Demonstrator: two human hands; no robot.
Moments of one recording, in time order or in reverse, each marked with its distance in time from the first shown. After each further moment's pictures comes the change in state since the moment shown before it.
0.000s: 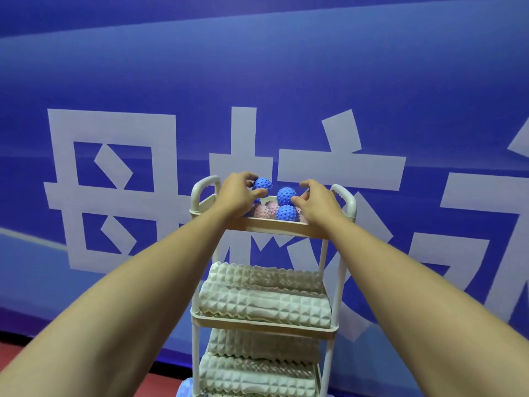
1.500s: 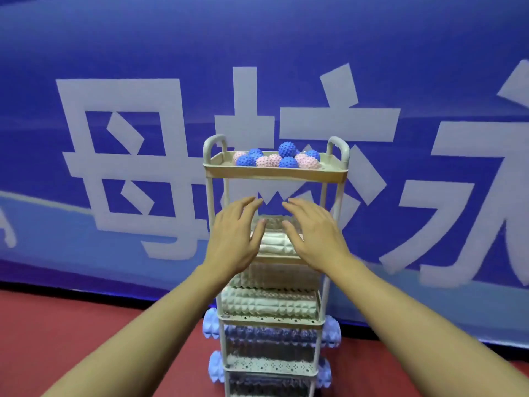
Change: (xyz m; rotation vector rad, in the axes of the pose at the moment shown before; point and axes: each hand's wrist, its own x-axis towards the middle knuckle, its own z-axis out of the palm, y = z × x) left_hand -0.216 -0.054 0.009 0.339 0.124 0.397; right_hand -0.203 0.034 0.028 -0.223 0.055 -0.491
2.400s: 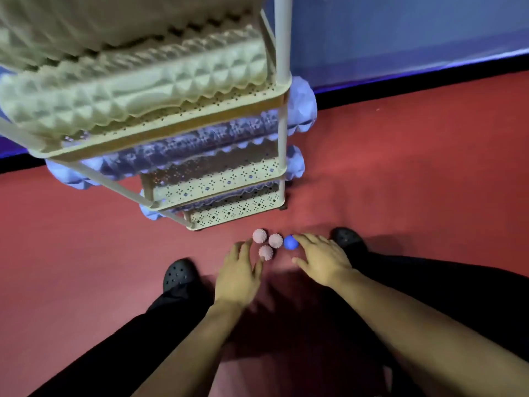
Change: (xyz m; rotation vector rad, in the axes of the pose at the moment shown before) left_hand -0.471 -0.020 0.326 -0.139 -1.171 -0.528; right_hand -0.494 0.105 0.326 0.072 -1.122 0.743
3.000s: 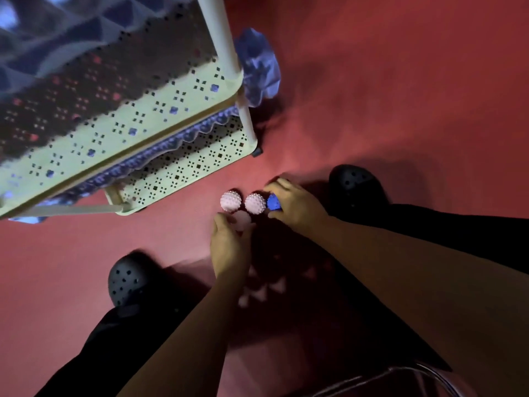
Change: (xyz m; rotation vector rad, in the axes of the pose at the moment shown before) left_hand 0.097 -0.047 0.140 -0.322 0.024 -0.315; right_hand 0.124 0.040 0.119 0.393 0.076 0.020
